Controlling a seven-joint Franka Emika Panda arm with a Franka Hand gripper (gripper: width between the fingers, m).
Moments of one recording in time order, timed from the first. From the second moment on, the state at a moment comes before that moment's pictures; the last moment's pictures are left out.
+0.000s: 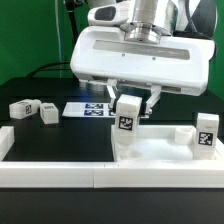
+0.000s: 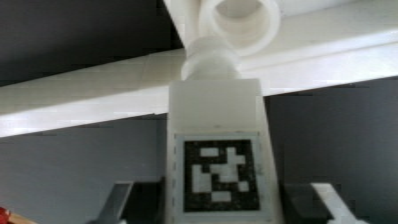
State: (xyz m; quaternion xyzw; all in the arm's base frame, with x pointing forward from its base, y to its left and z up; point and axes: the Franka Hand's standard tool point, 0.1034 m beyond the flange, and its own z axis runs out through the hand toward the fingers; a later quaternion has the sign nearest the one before) arm 0.630 0.002 0.096 0.95 -0.13 0.28 0.07
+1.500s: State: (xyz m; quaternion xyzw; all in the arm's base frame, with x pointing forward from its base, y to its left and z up) arm 0.620 0.016 0.081 0.94 -0.10 0.31 0.08
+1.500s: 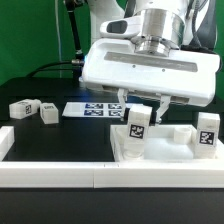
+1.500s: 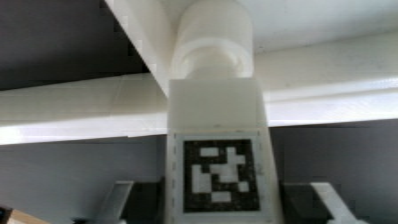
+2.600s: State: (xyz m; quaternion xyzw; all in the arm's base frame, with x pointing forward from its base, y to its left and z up) arm 0.620 0.015 0.082 0.94 -0.10 0.31 0.08
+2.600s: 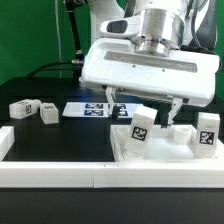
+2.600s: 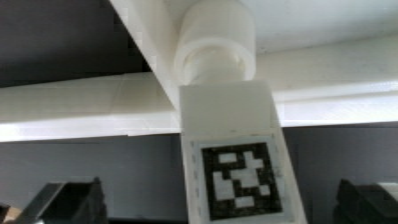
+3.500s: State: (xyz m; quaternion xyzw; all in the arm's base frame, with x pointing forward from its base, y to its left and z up) arm 0.644 -0.009 0.130 0.99 -0.15 0.07 0.02
